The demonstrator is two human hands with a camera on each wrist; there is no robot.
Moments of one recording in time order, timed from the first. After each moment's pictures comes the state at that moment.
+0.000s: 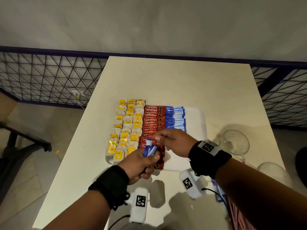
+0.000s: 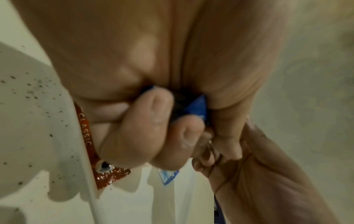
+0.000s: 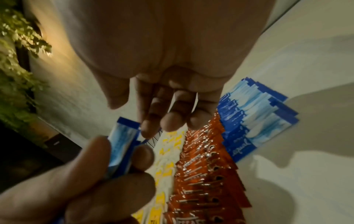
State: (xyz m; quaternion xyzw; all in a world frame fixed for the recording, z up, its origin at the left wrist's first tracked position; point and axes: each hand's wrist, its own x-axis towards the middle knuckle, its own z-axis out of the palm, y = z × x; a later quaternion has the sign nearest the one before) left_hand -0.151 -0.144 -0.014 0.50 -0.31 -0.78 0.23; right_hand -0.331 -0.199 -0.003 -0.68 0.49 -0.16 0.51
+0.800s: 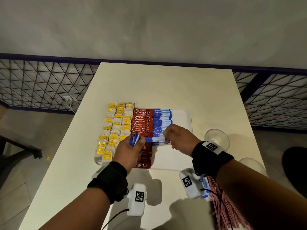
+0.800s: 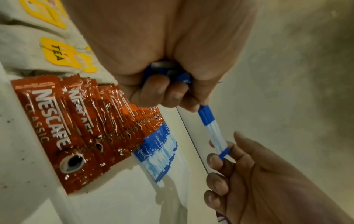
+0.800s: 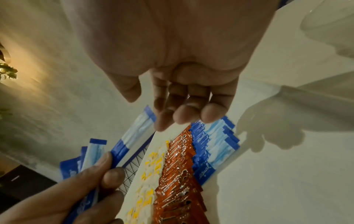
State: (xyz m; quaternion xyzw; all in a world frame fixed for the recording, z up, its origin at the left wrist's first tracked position) left_hand -0.181 -0.150 -0.008 0.61 -0.41 -0.55 0.38; right_hand -0.380 -0.186 0.006 -0.56 0.60 -0.20 0.54
